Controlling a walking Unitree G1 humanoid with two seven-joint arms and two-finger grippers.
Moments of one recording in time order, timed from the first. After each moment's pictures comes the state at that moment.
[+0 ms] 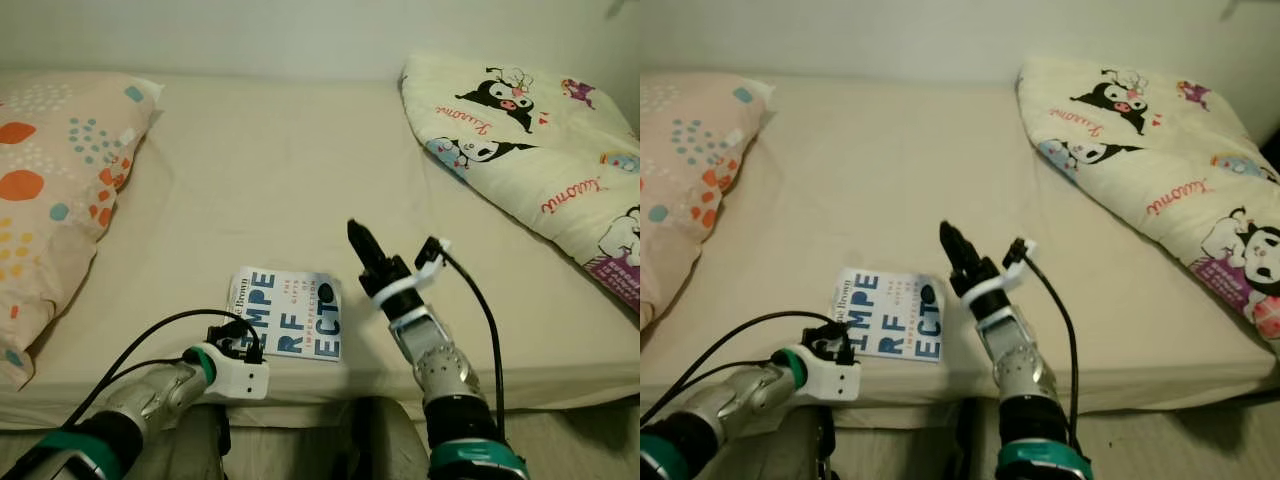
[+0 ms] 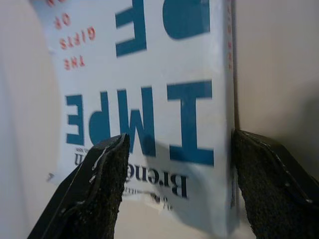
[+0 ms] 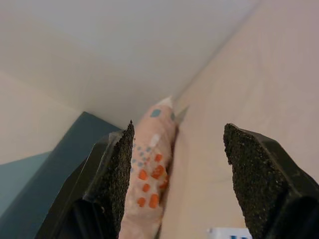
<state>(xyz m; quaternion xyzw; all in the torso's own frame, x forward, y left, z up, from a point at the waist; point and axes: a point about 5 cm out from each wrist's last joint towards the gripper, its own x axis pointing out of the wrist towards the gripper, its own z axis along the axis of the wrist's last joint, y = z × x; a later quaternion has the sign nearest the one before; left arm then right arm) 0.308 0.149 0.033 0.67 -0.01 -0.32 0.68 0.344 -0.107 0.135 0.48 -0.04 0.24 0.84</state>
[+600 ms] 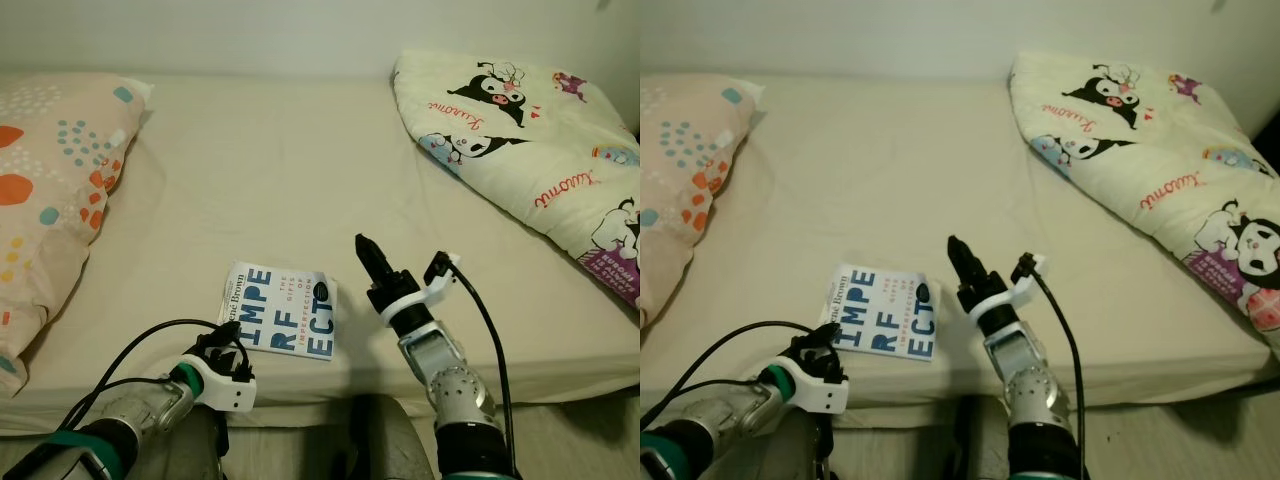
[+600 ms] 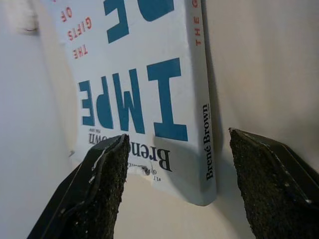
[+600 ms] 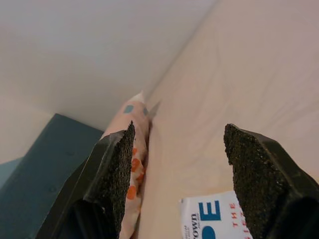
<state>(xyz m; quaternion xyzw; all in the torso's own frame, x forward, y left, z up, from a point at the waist) 0.290 0.176 0.010 0.73 -0.05 -0.24 0.64 0.326 -0.119 0.122 0.48 0.01 0.20 0.86</state>
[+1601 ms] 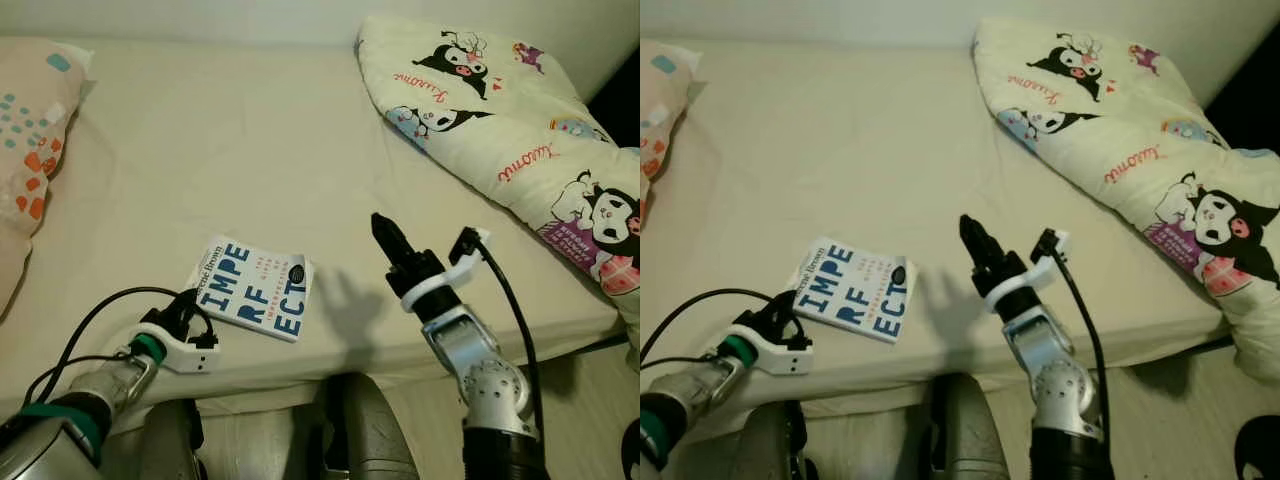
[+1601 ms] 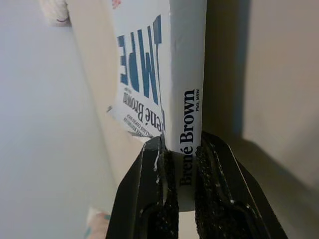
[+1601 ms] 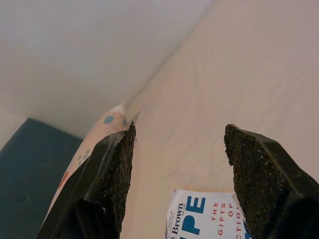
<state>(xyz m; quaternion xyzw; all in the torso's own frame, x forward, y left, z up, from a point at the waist) 0.311 0.222 0.043 0.78 -0.08 -0.12 0.61 0.317 -0.124 0.164 0.45 -0.01 0.22 0.87</state>
